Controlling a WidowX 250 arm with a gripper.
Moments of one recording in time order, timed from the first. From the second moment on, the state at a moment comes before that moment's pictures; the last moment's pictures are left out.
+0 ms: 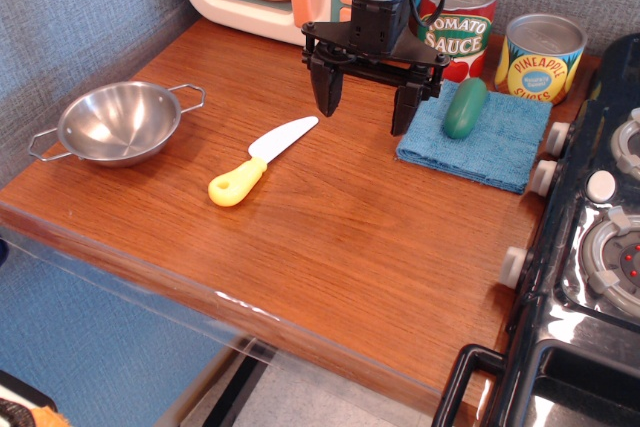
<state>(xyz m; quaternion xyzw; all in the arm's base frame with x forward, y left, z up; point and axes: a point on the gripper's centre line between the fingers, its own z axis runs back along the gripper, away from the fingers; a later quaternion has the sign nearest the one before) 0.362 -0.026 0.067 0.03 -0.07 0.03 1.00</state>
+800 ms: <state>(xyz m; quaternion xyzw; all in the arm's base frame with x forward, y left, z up) 0.350 0.005 0.055 -0.01 0.00 0.02 1.00</state>
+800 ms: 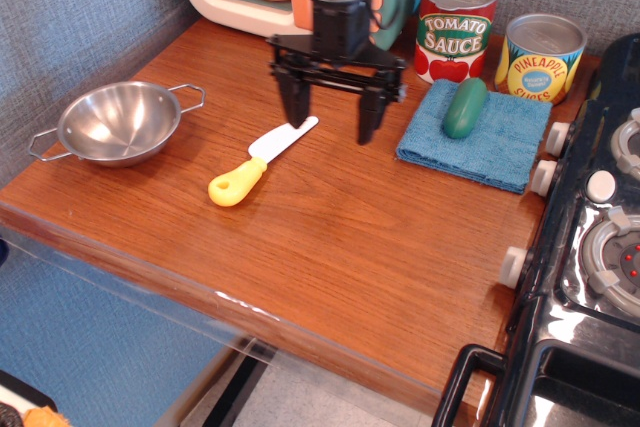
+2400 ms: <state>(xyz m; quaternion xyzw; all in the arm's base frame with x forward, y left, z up) 0.306 0.121 0.036 0.04 -0.03 0.02 1.00</state>
